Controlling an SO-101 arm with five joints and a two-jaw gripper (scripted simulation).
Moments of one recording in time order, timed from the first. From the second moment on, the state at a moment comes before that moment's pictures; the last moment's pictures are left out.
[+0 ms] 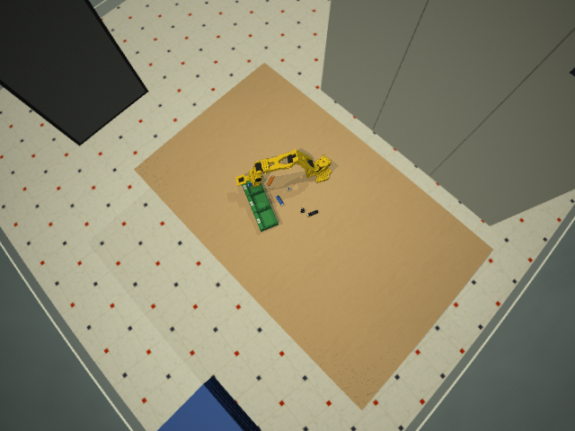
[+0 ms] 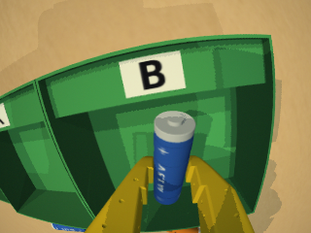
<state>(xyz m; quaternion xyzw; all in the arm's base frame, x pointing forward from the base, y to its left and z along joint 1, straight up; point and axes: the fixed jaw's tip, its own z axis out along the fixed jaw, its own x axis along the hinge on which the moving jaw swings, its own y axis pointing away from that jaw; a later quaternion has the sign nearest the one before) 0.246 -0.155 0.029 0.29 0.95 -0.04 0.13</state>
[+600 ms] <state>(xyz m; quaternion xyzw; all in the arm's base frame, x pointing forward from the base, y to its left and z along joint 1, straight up) 0.247 -0.156 0.028 0.29 0.95 -0.04 0.13</state>
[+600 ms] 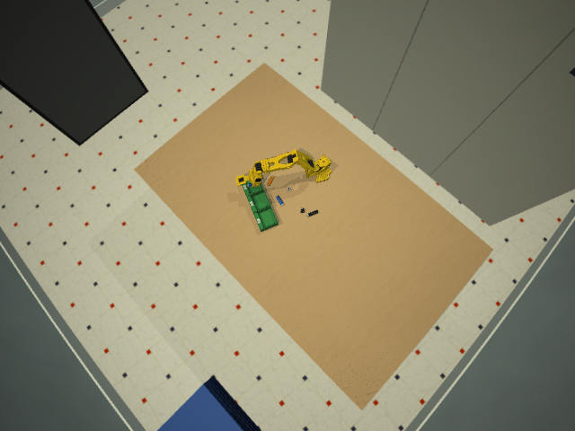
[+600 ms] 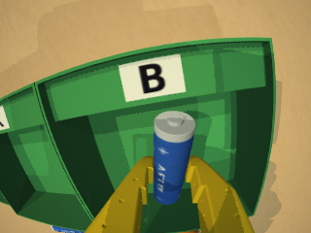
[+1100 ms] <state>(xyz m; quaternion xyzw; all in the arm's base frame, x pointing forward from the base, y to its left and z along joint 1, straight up) 0.247 -0.156 0.028 0.29 0.95 -0.04 0.13</state>
